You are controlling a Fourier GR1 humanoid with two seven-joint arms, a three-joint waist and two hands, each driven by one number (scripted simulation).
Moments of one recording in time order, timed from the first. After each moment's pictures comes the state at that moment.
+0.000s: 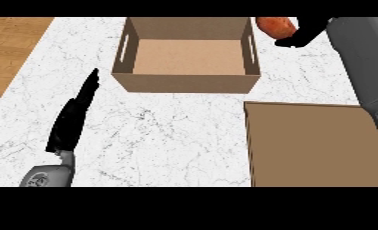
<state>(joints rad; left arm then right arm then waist) -0.09 0.17 0.00 -1.52 -0.21 0.02 0.09 -1.15 -0.43 -0.08 -0.52 0.73 0.33 -0.90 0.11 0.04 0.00</state>
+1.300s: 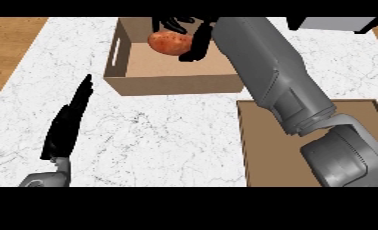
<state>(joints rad) -0.05 0.16 0.02 -1.54 -0.21 0.04 0.08 -1.48 -0.05 0.01 -0.21 0.74 0.29 -0.76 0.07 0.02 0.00</state>
